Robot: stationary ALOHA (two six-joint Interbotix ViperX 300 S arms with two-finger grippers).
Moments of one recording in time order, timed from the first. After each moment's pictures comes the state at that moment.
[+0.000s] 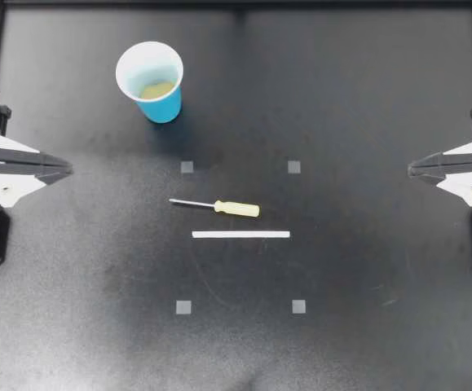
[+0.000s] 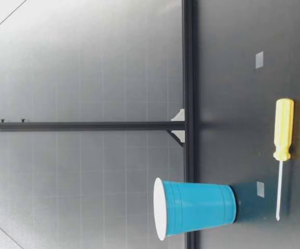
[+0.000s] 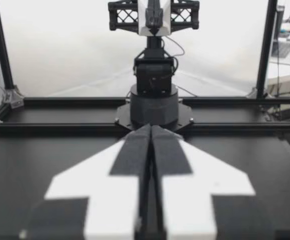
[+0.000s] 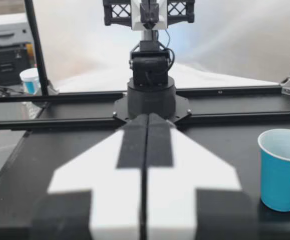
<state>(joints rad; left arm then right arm) 0.00 -0.96 1.17 0.00 -0.30 0.00 -0.01 -0.96 1.17 0.00 -0.30 0.00</state>
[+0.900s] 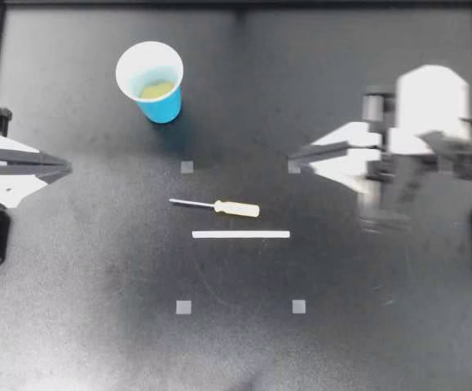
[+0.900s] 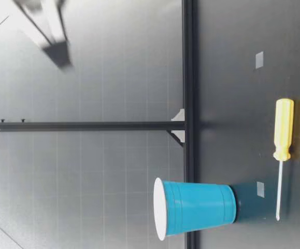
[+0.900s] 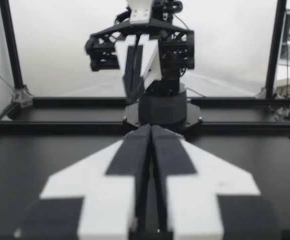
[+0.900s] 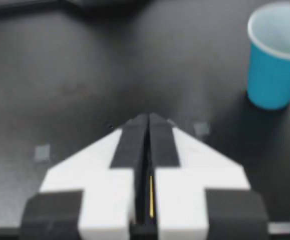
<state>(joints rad) 0.02 -0.96 1.25 0.00 -0.40 0.01 -0.11 -0.36 0.79 0.04 0.00 0.01</state>
